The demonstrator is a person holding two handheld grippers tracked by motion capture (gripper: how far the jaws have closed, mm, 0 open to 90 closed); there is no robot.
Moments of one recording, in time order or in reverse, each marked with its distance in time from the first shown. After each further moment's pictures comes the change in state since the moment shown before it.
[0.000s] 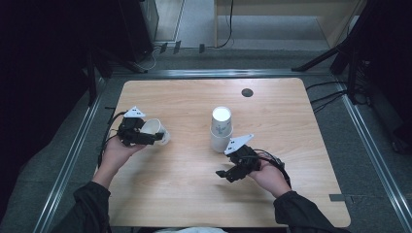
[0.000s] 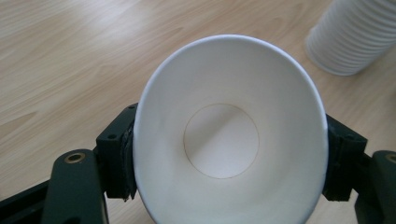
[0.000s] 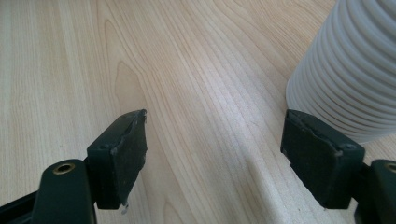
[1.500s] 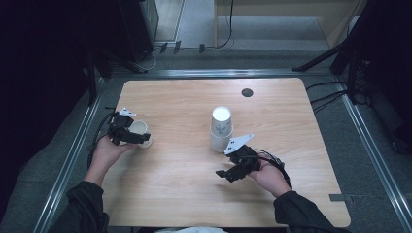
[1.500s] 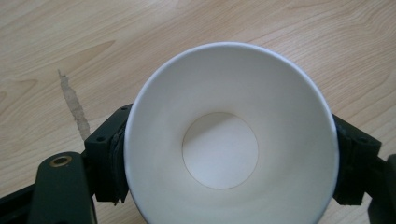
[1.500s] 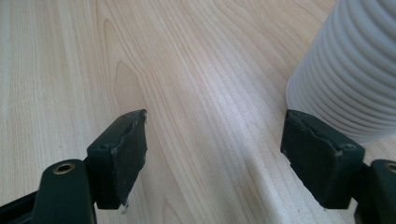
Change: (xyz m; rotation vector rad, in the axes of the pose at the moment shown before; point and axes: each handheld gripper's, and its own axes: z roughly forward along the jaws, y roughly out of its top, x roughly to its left) left arm 0.032 -0.014 0.003 0.158 0.130 -0.082; right arm -0.001 0.000 0.000 -0.008 0.001 0.002
